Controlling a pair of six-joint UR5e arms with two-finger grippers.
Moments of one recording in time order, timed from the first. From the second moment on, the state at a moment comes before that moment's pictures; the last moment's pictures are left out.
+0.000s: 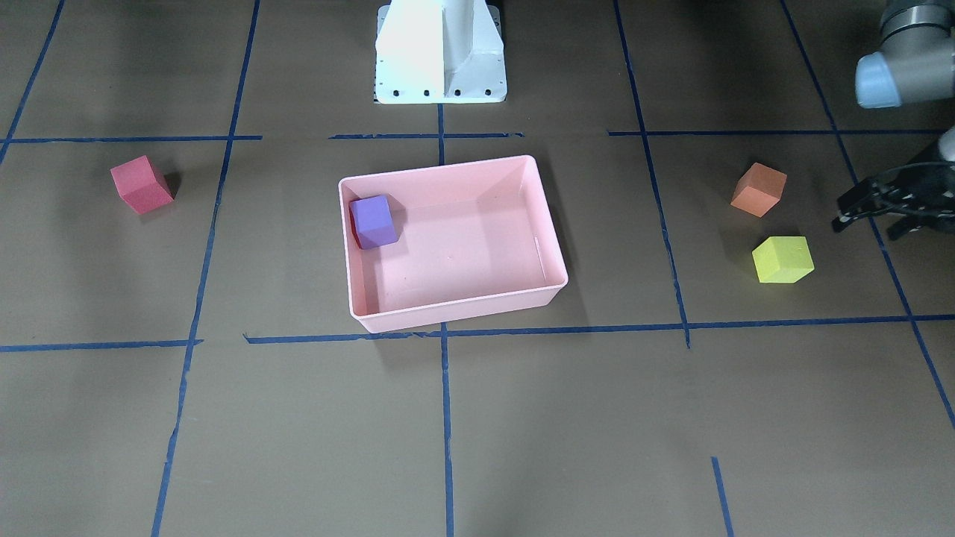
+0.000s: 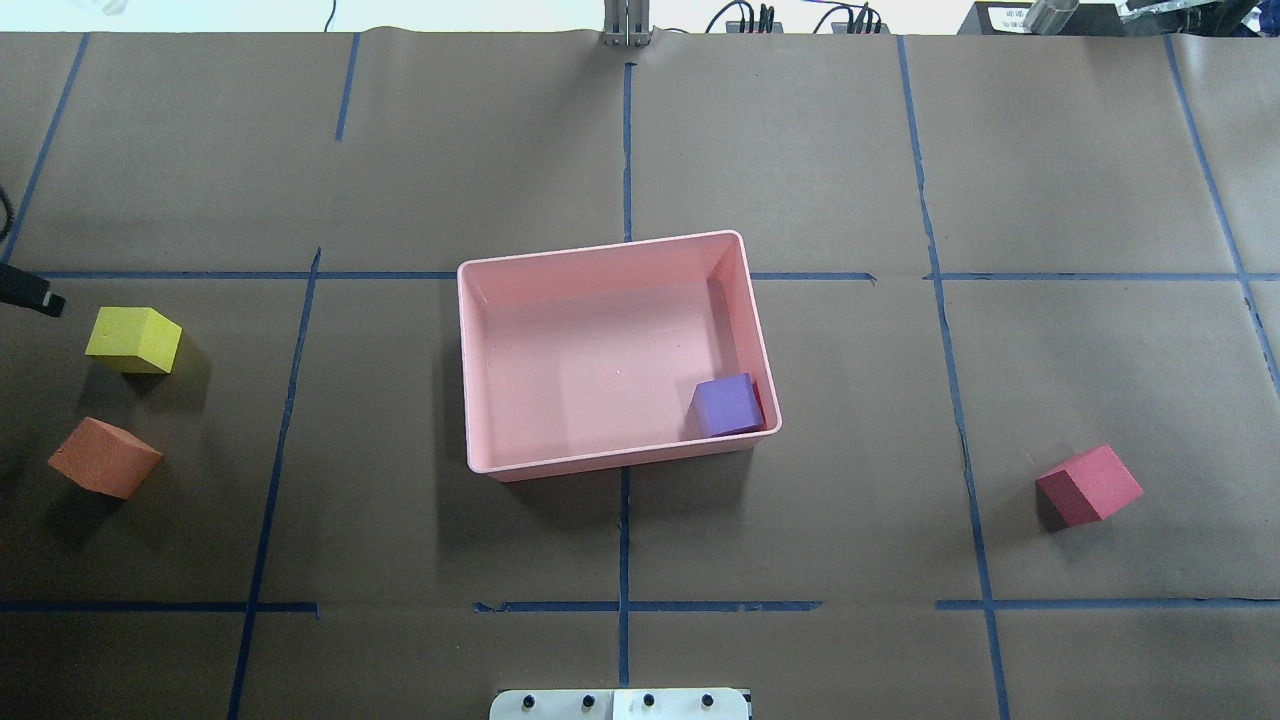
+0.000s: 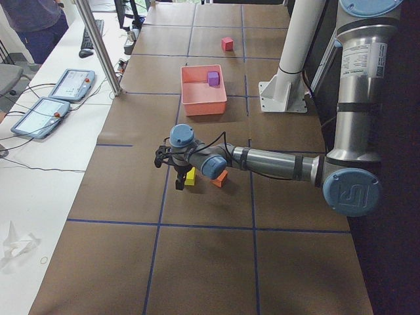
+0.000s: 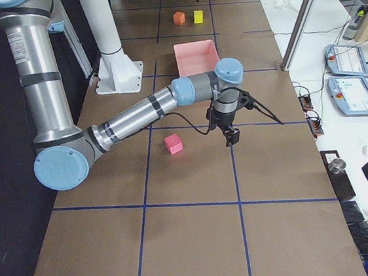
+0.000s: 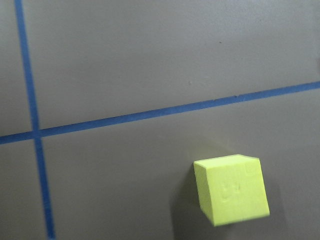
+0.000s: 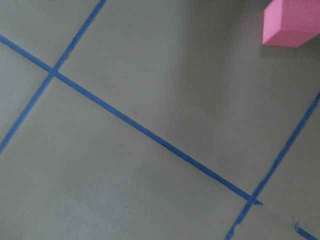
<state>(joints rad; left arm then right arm) -1.14 -1.56 -1.62 -2.10 -2.26 -0.59 1.43 -1.48 1.89 -1.86 2.30 -0.40</state>
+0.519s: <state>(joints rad) -1.01 -1.60 -1.56 -2.19 -2.20 -0.81 1.51 -1.57 1.88 -1.85 2.32 -0.52</state>
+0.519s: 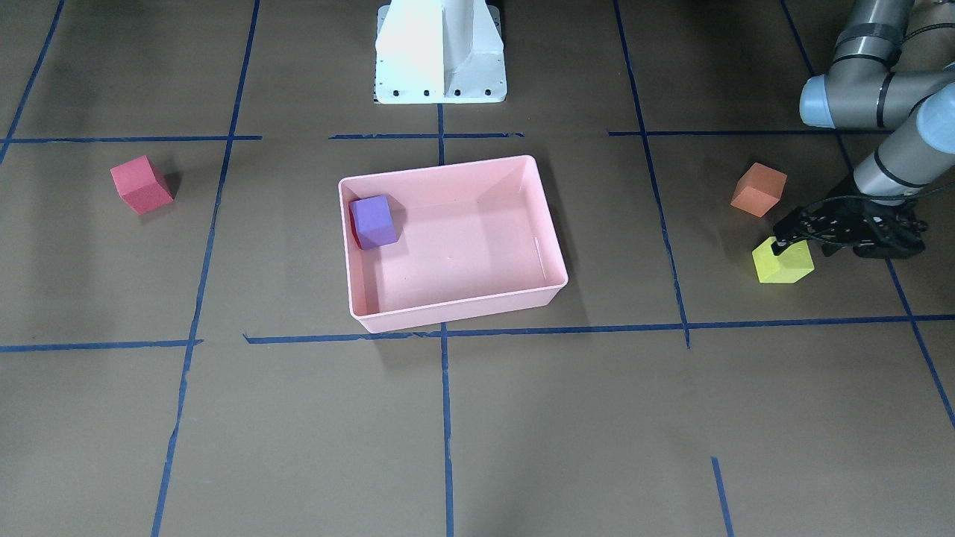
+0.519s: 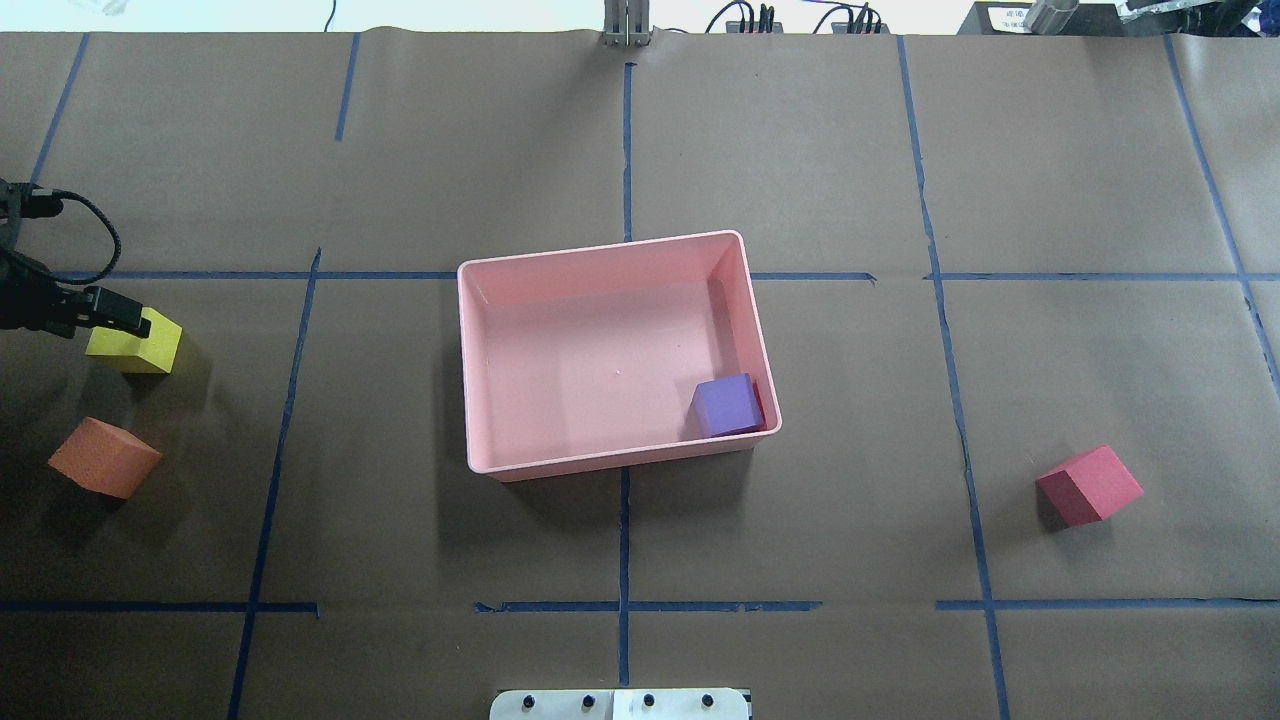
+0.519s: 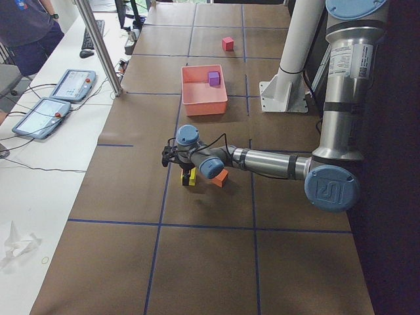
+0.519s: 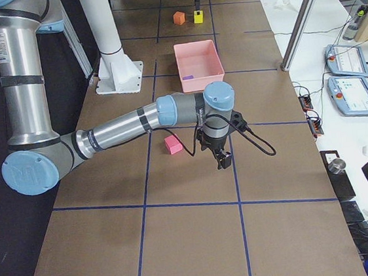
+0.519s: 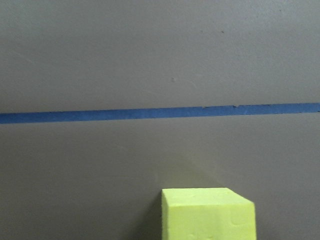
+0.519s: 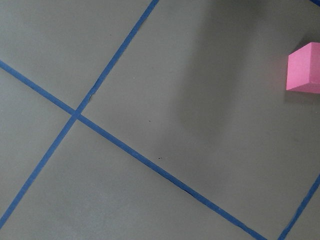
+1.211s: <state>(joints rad) -0.96 -1.64 -1.51 -2.19 -2.18 -0.81 1.51 -1.58 1.88 -1.85 2.32 -0.52</state>
